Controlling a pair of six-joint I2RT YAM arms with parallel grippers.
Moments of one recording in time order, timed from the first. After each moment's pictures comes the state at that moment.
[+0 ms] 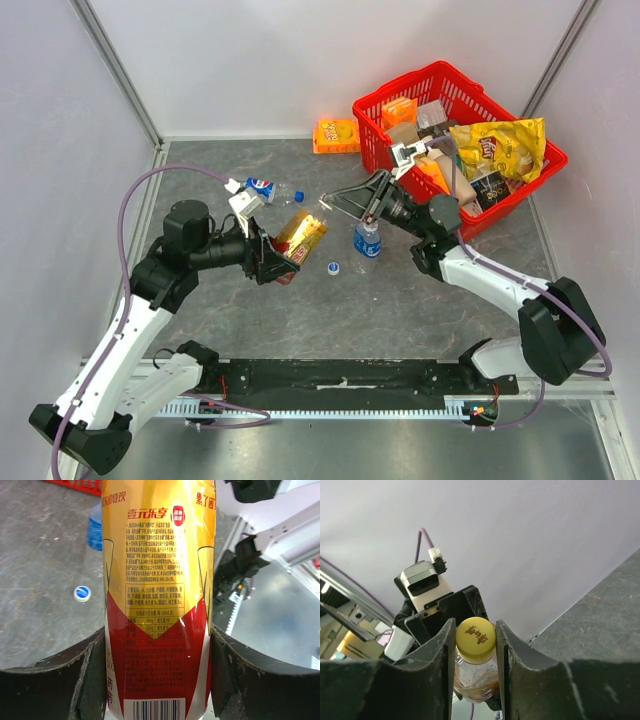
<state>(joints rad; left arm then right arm) -0.43 0.84 0.98 -0.54 0.71 -0.15 0.58 1.39 0.81 1.01 -0.58 1.19</state>
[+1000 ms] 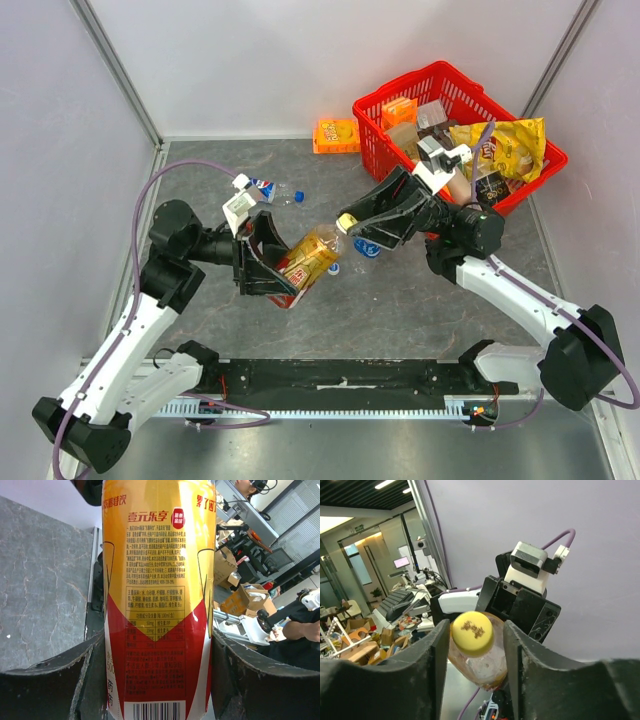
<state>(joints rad) -0.44 0.84 0.91 0.04 1.29 -0.68 0.59 1.24 0.90 1.33 -0.86 1.16</state>
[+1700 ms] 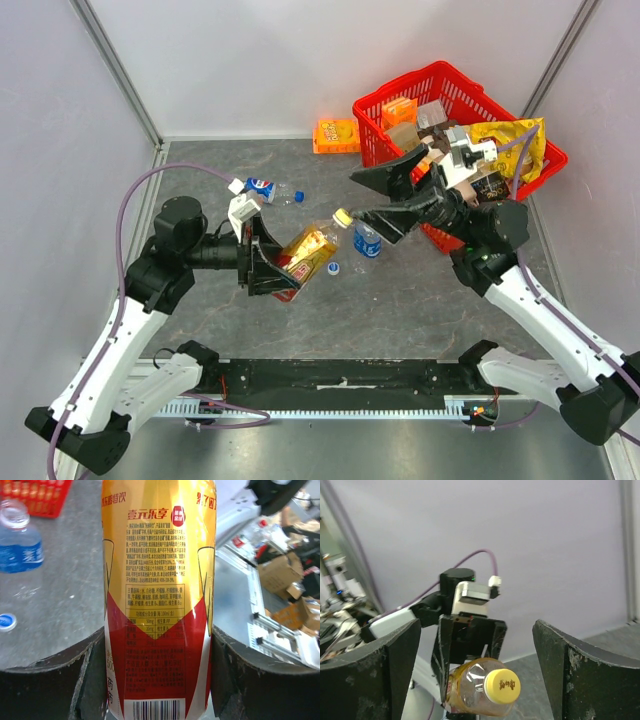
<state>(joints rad) -0.45 0.83 1.03 -0.46 1.07 -0.28 0.59 1.03 0.97 0.77 -0.66 0.78</state>
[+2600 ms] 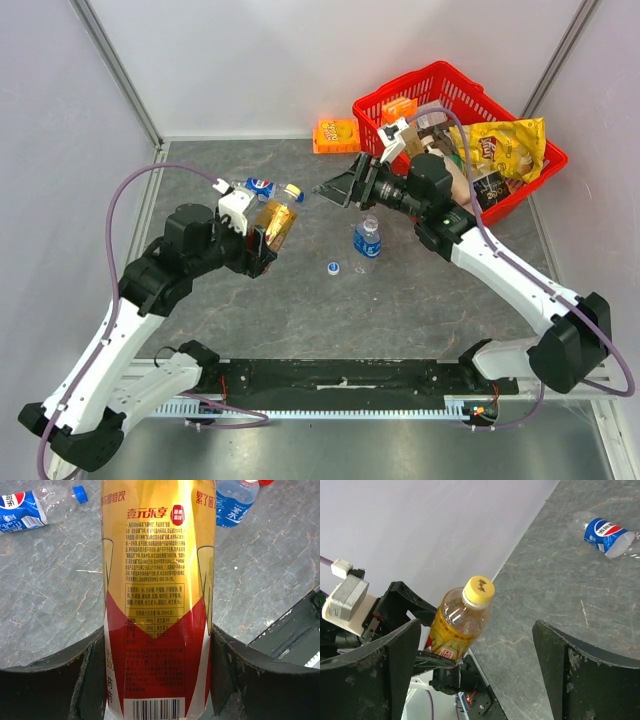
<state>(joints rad) -0.52 0.83 1.08 -0.78 0.18 -0.06 0.59 1.32 1.15 0.13 -0.43 0.79</state>
